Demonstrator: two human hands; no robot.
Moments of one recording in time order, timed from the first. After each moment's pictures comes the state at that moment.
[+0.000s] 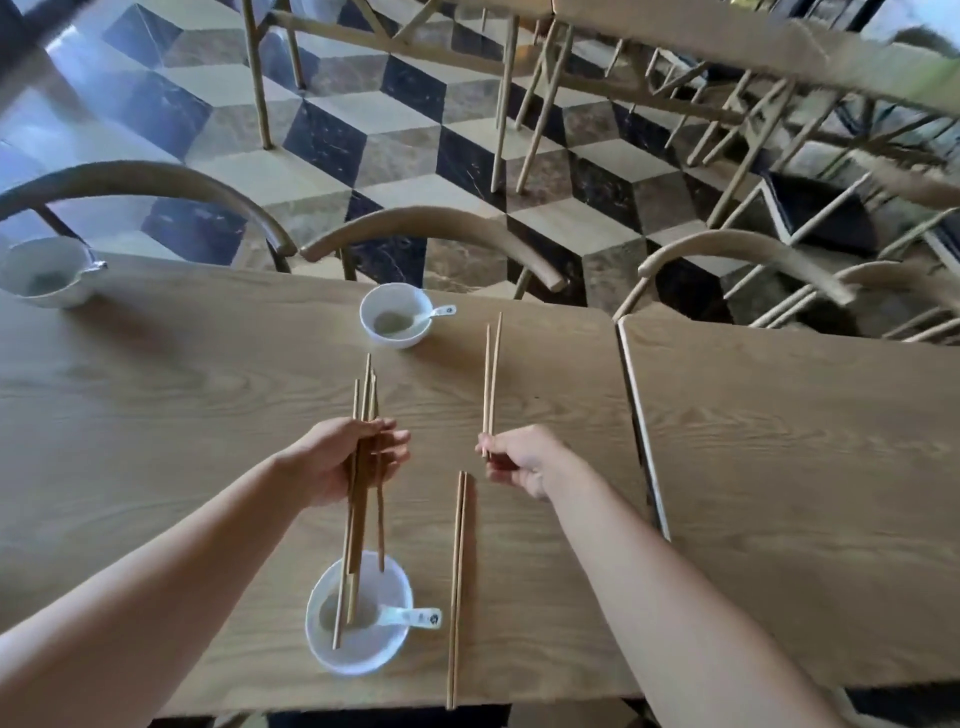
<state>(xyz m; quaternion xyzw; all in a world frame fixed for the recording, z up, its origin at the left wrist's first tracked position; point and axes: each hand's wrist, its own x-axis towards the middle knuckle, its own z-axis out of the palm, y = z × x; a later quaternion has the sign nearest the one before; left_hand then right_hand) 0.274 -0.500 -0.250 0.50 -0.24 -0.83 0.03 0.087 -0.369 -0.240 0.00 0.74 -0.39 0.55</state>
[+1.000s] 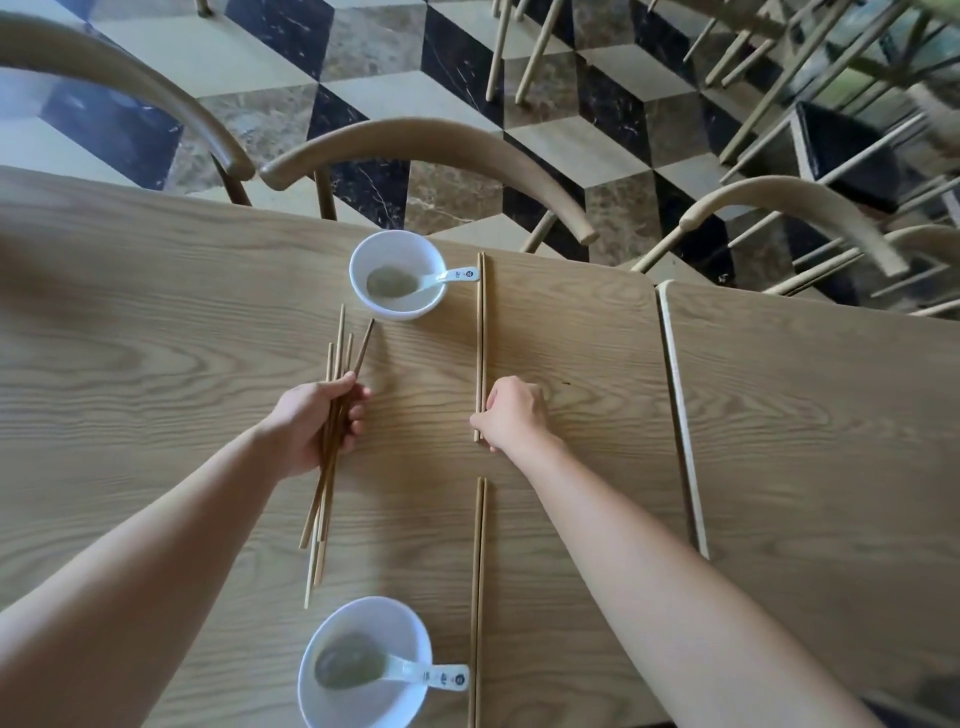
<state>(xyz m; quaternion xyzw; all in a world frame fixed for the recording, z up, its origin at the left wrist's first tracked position) 0.262 -0.585 -0.355 0.51 -0.27 -0.82 0.00 0.079 -0.456 -0.319 -0.22 0.93 -0.07 0.30</state>
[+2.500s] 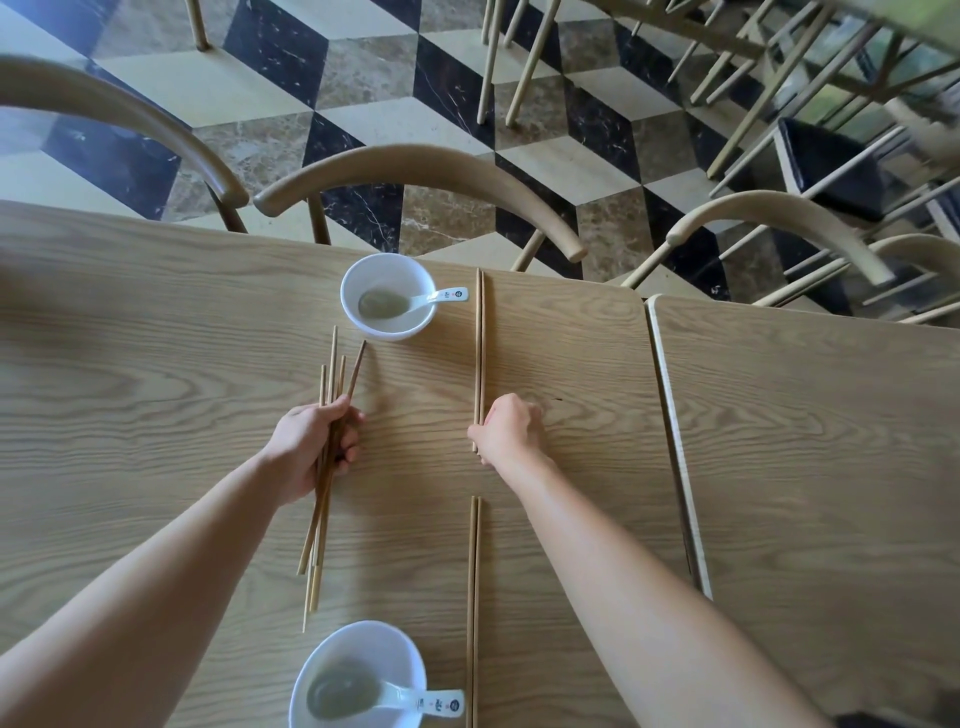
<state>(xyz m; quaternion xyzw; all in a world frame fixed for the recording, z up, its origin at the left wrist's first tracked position) 0.259 -0.578 -0.363 0.52 -0.35 -0.78 0.06 0.078 -0.453 -0.320 -0.17 0.93 -0.12 0.29</state>
